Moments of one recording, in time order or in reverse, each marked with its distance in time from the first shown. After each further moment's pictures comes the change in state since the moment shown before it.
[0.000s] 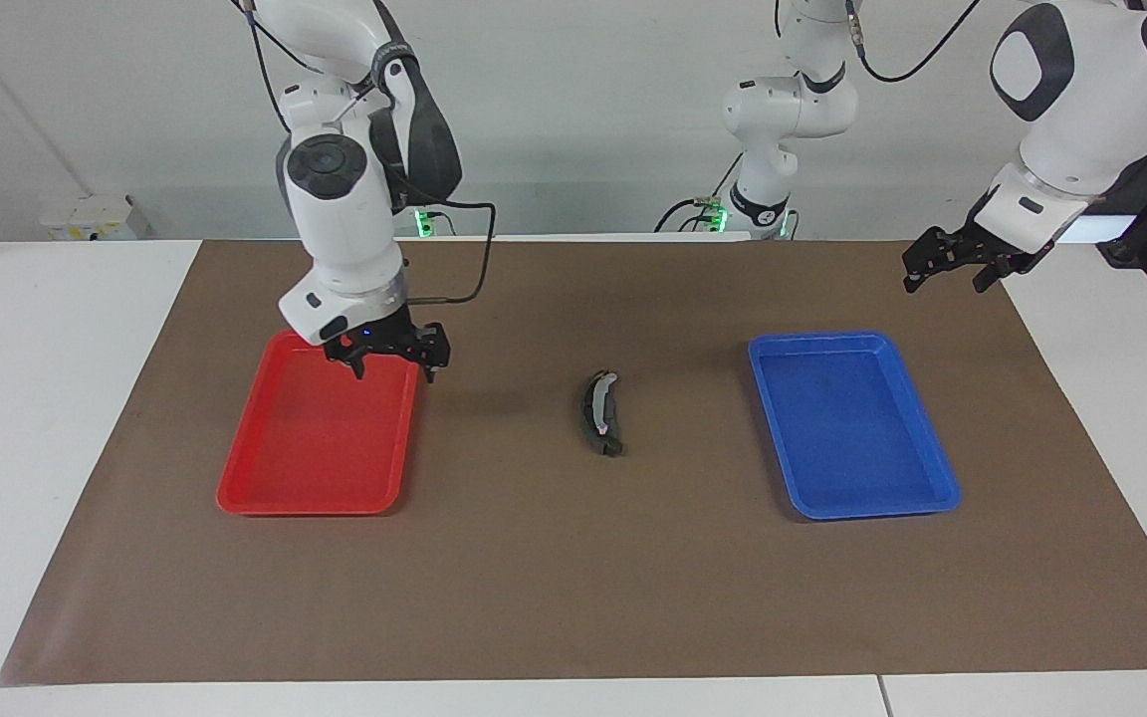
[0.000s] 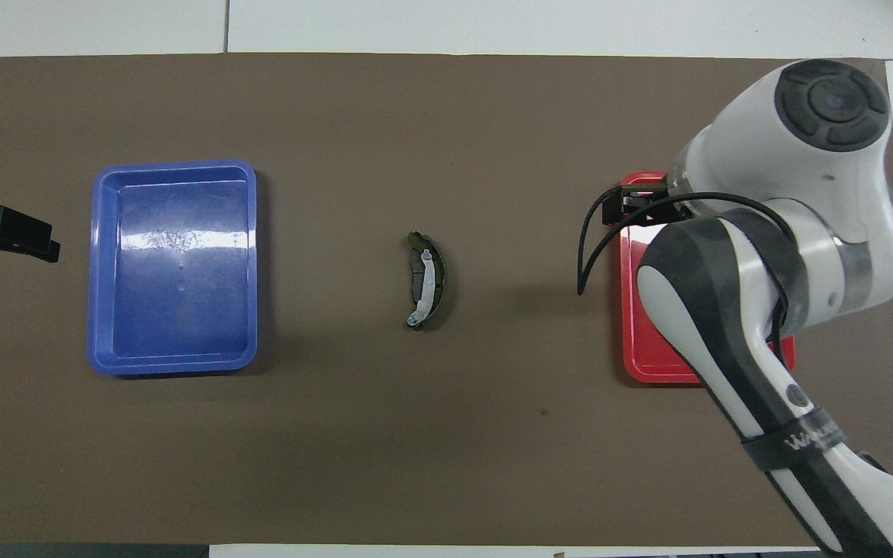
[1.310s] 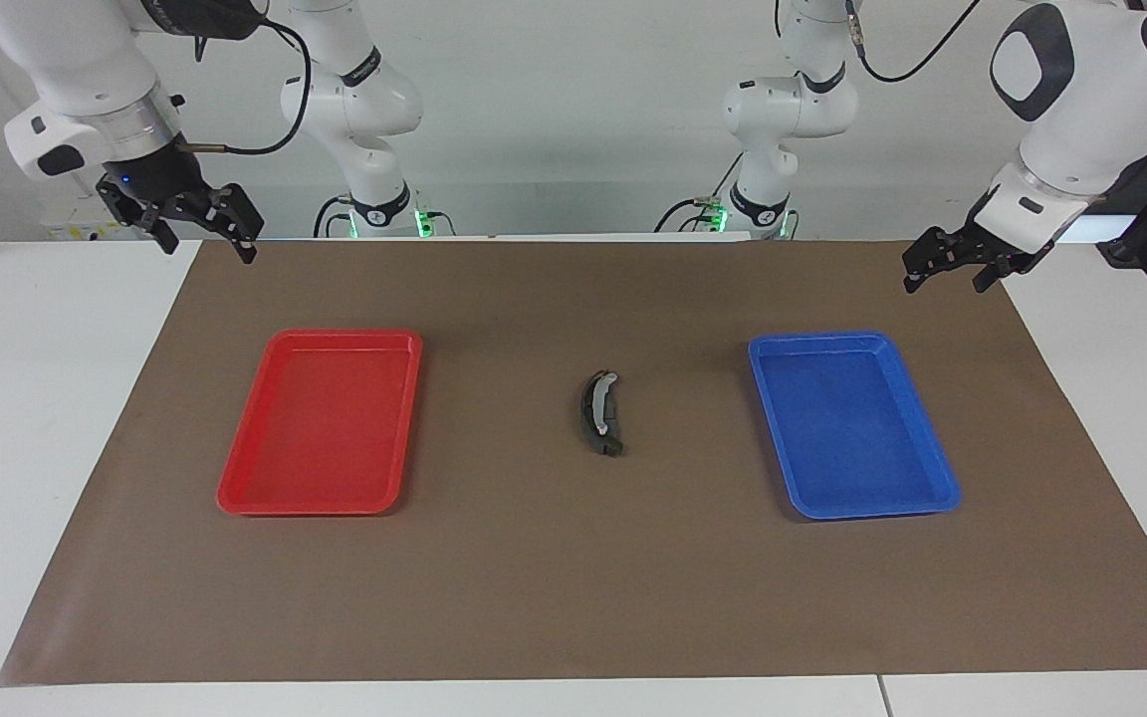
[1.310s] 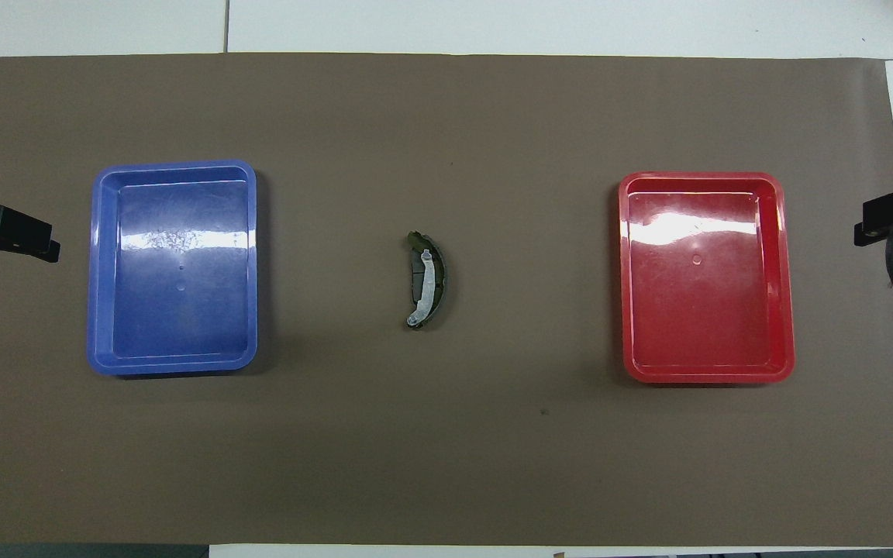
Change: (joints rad) left arm 0.000 0.000 0.000 0.000 0.000 0.000 0.000; right arm -0.264 -0.142 0.002 0.212 0.001 -0.379 -0.203
